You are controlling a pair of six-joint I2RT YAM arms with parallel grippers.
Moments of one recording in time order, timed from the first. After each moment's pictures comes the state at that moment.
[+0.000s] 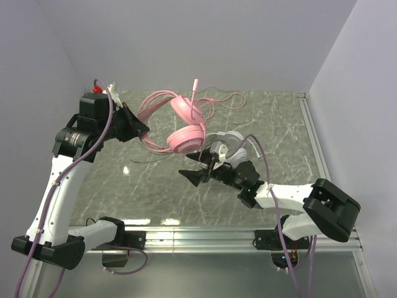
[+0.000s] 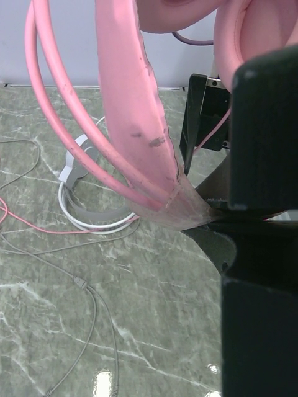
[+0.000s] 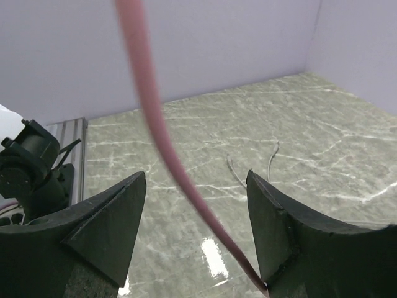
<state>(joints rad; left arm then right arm) -0.26 1.12 1.50 -0.95 0.22 -0.65 0.92 1.35 0.46 1.12 -0.27 0.13</state>
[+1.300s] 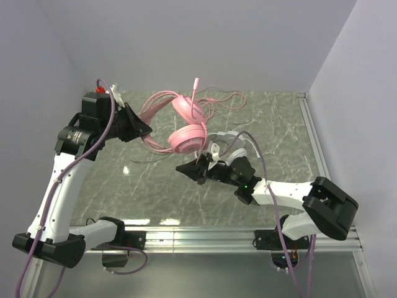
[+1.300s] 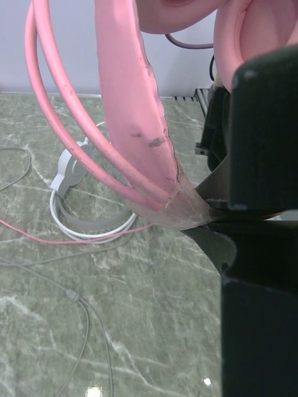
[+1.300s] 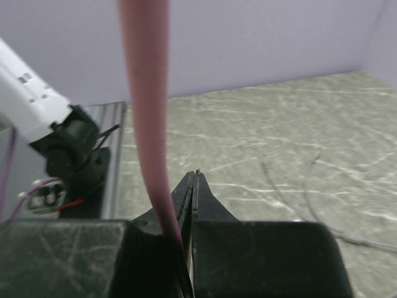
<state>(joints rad) -0.26 1.14 1.50 -0.95 0.26 -0.67 0.93 1.37 0.55 1.03 -0.42 0.13</state>
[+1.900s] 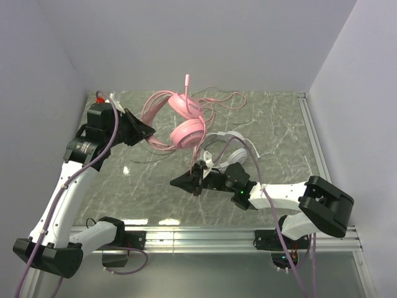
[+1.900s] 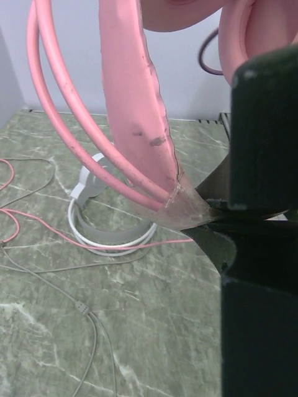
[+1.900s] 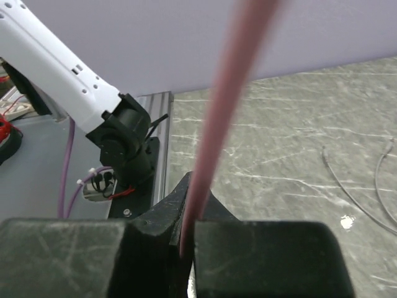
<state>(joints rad) -0.26 1.05 1.27 -0.72 0.23 -0.82 1.02 1.40 0.53 1.04 -0.45 0.23</state>
